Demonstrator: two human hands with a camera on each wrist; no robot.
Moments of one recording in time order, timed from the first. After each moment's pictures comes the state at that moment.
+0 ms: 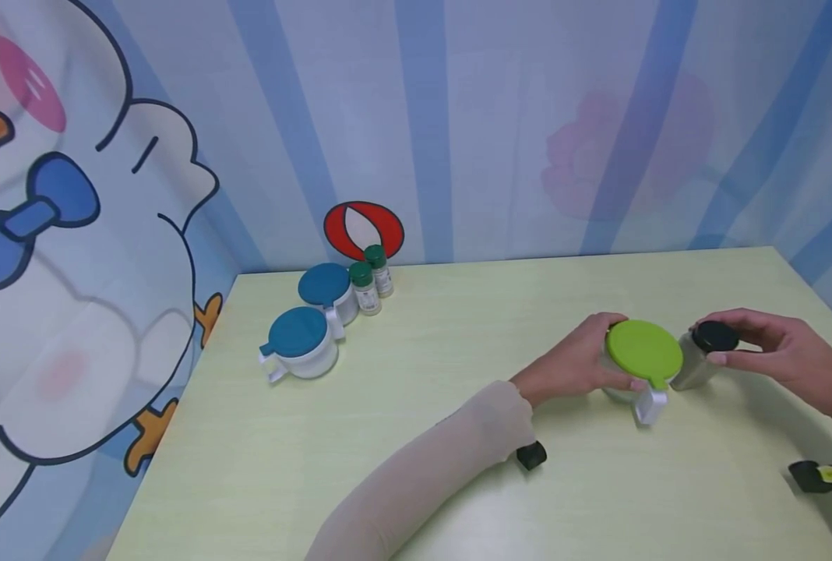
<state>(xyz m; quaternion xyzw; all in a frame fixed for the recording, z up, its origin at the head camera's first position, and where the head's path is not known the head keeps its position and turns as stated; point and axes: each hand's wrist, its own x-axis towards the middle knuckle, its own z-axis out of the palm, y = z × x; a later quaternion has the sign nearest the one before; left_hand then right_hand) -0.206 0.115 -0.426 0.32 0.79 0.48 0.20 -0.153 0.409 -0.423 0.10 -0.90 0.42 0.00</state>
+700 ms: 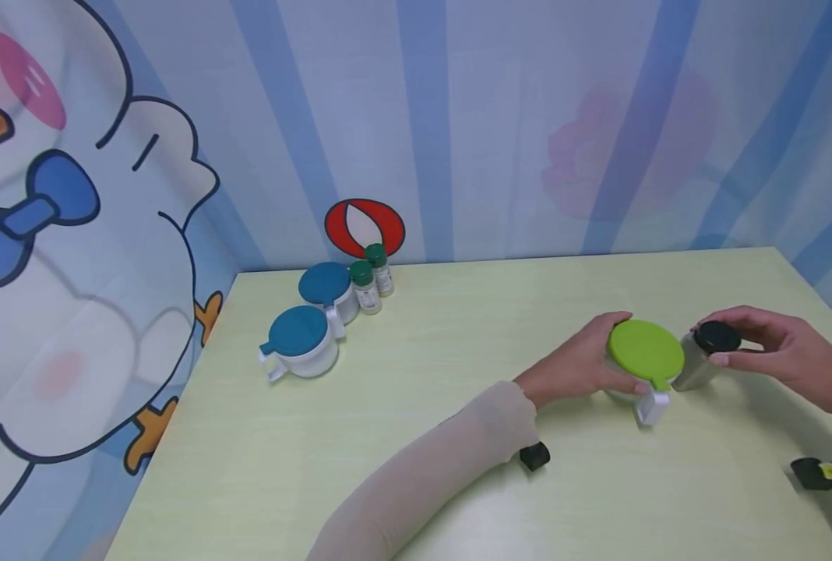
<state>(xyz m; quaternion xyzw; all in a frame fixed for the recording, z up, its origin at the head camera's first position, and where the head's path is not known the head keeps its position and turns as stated) -0.202 0.116 -0.426 0.29 0.79 0.50 0.22 -0.158 0.412 -0.422 0.12 -0.90 0.43 0.00</state>
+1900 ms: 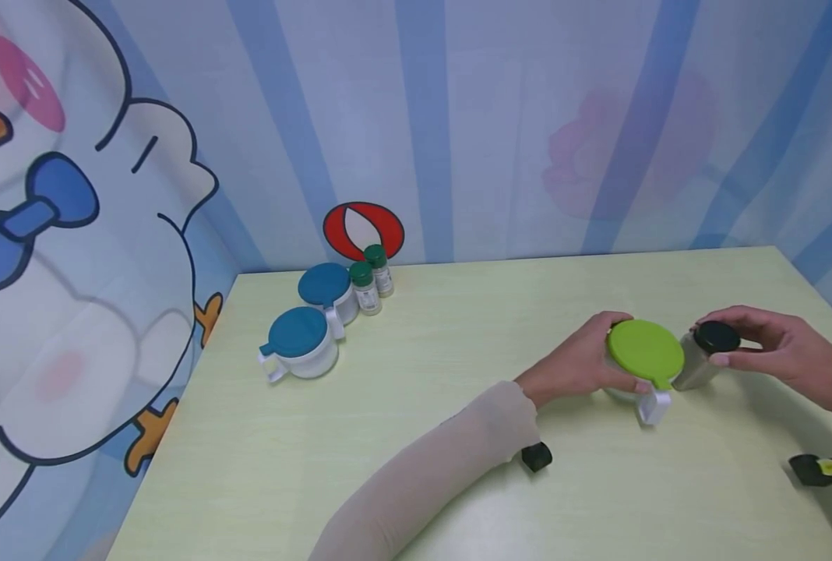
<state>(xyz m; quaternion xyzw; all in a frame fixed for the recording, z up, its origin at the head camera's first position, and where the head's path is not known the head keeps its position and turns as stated) -0.203 0.119 -0.427 0.27 0.79 0.51 0.22 -0.157 0.414 -0.423 0.13 -0.90 0.42 -0.01</state>
